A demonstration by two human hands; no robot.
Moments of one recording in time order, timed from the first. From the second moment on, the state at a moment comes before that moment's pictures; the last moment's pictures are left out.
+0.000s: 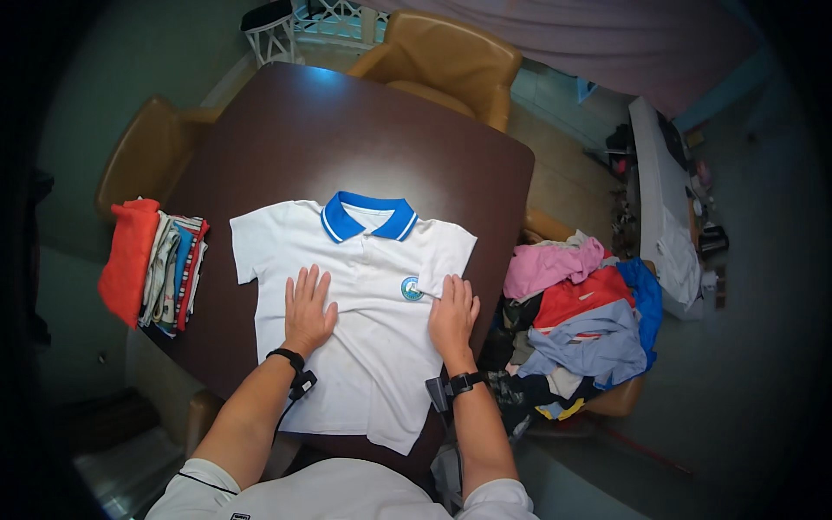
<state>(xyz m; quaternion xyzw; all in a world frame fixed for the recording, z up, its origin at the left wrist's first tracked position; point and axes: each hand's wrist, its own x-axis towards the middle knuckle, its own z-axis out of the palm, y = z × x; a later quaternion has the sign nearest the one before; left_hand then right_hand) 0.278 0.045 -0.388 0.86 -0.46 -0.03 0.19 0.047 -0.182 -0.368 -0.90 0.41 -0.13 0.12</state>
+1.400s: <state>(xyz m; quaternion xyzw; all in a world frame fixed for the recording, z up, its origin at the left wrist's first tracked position) 0.201 0.282 -0.312 0.75 -0.60 -0.22 0.14 -0.146 0.018 -0.312 -0.94 0.14 0.12 0.29</state>
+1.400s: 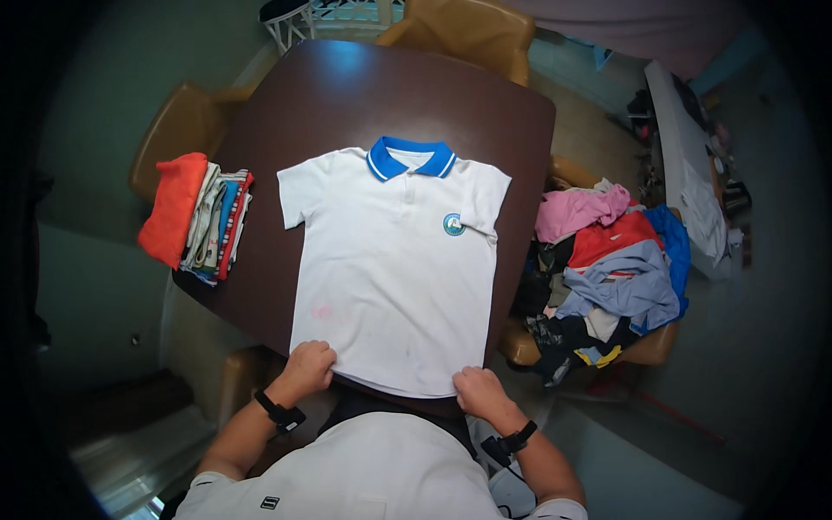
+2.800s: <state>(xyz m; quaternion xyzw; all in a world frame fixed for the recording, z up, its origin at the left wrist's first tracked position) 0.535 0.082 -0.396 0.54 0.17 -0.43 0.71 -0.008 -0.001 -0.384 -0.91 0.32 -0.19 0.20</state>
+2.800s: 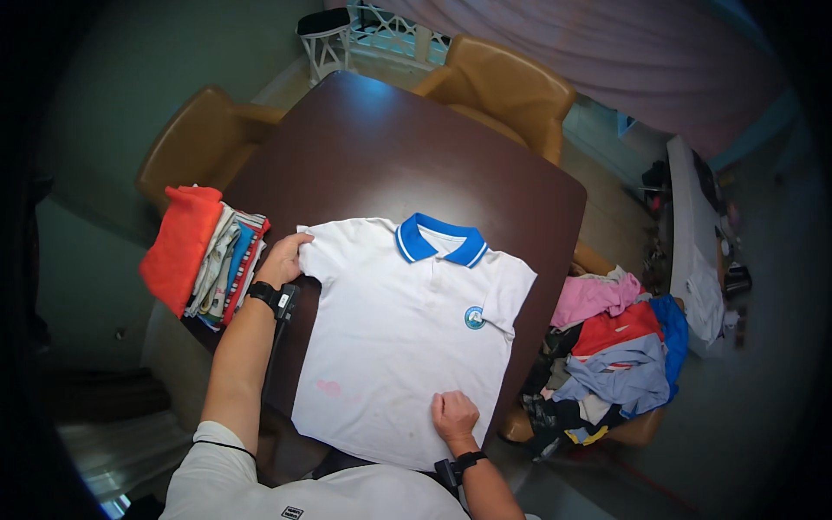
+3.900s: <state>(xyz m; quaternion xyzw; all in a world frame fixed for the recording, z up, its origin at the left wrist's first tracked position) 0.325 0.028 -0.359 0.86 -0.46 -0.01 0.24 -0.010 0.000 -0.385 -0.92 0.31 -0.19 0.17</state>
